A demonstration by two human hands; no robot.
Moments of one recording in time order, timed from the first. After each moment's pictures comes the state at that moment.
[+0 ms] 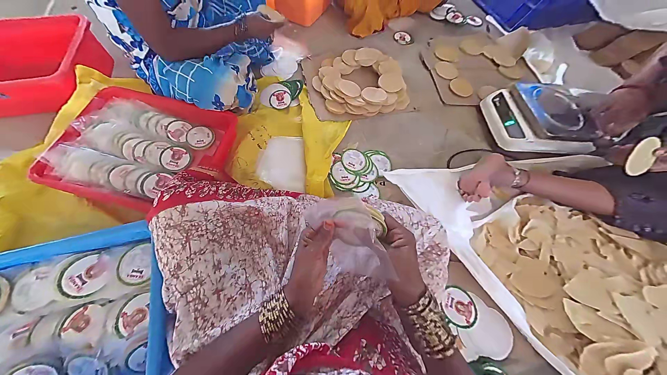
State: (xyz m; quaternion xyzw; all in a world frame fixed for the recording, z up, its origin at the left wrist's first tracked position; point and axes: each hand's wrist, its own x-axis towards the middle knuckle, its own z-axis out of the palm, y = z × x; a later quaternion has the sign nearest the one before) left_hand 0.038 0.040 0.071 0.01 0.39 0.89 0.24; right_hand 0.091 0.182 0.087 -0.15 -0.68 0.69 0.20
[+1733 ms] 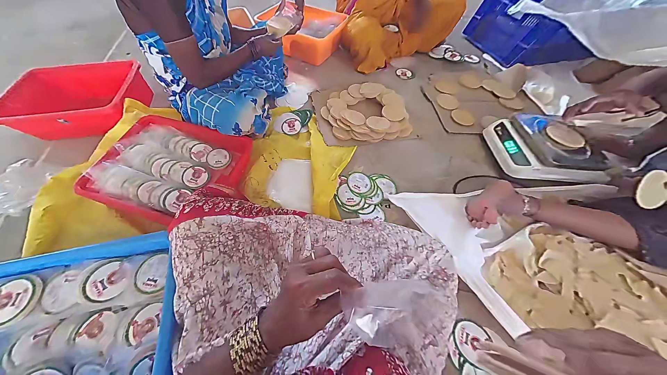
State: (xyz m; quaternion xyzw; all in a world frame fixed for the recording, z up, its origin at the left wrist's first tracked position) left_hand 0.026 -0.003 0.129 0.48 0.61 0.63 -0.05; right_hand 0.179 0.227 0.239 0.12 -0.76 0.56 0.30
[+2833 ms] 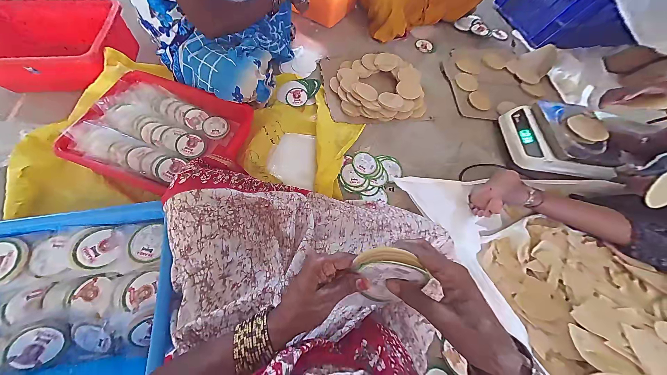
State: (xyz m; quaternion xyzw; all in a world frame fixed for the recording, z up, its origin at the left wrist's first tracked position) left_hand 0.056 -0.005 0.108 0.27 0.51 0.77 0.28; right_hand 0.132 0.211 0.153 0.01 -0.85 0.52 0.07
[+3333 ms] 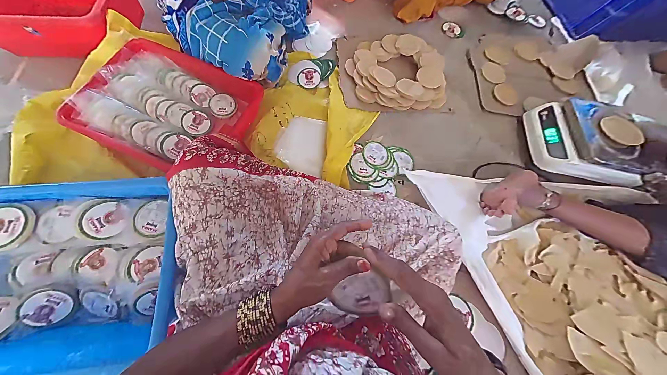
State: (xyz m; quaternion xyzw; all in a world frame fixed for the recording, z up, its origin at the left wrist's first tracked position) left_hand 0.051 -0.007 0.105 0.21 0.48 0.78 0.34; right_hand 0.154 0.192 0.130 0.11 -0.85 0.52 -0.01
